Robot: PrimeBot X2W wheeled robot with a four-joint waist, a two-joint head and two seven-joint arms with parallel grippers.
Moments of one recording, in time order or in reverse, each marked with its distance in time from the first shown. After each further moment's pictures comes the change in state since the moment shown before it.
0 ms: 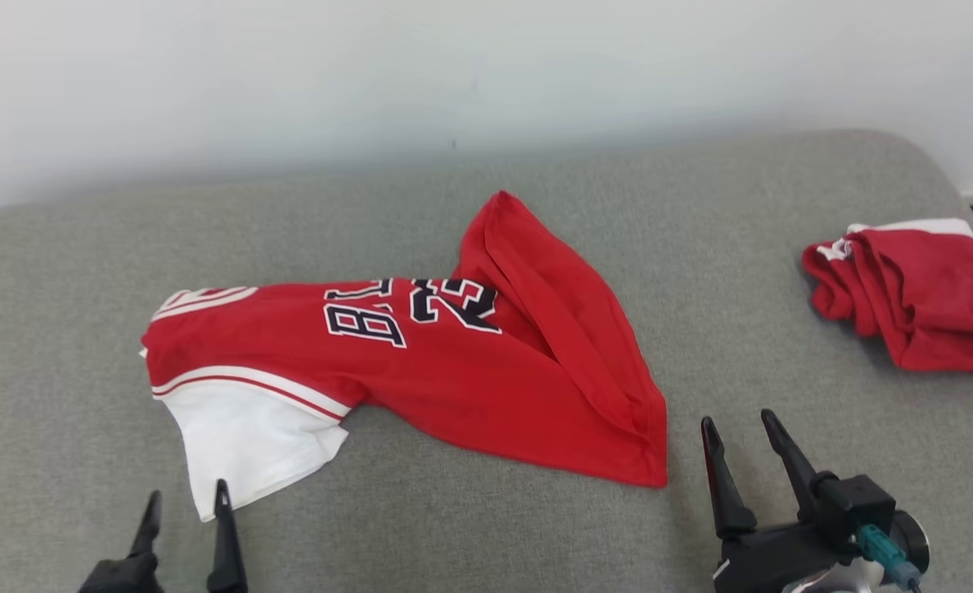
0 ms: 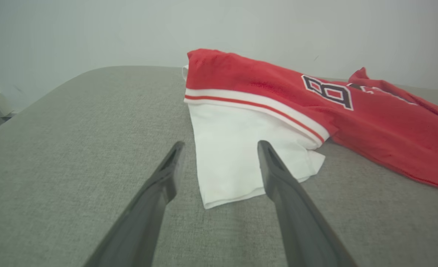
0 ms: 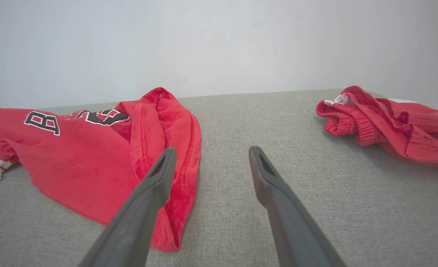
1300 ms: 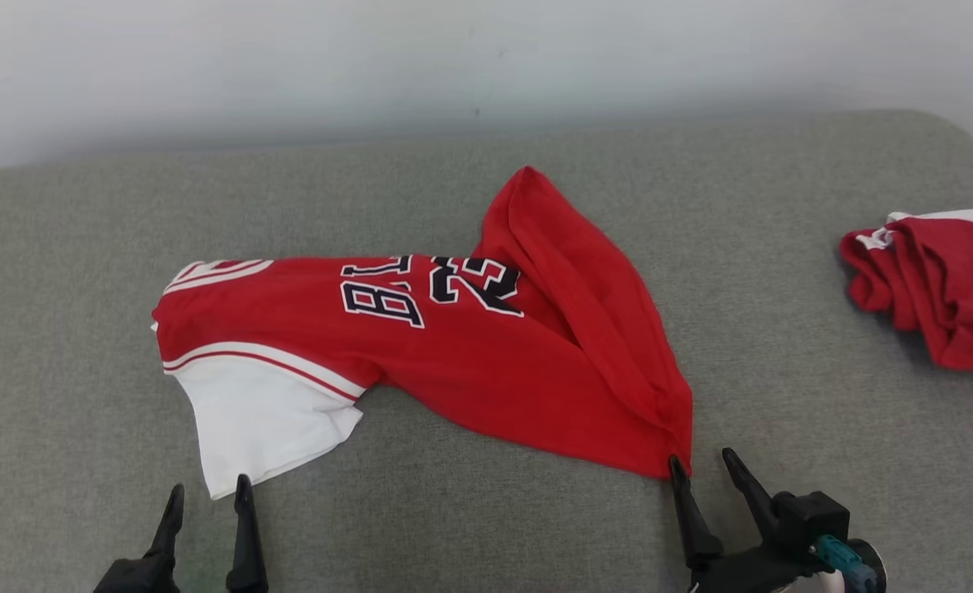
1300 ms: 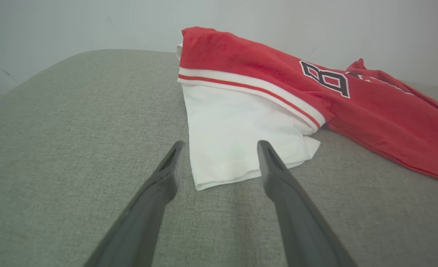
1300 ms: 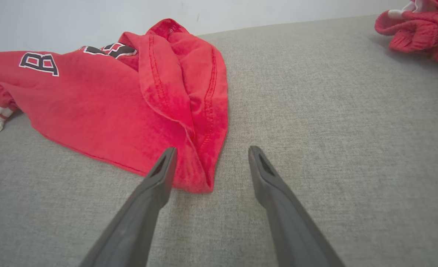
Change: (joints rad) left arm 0.042 0.000 -0.053 -0.079 -0.076 -0.001 0.000; right arm -0.013 0.020 0.056 0.154 0.053 0.000 0.000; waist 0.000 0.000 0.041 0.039
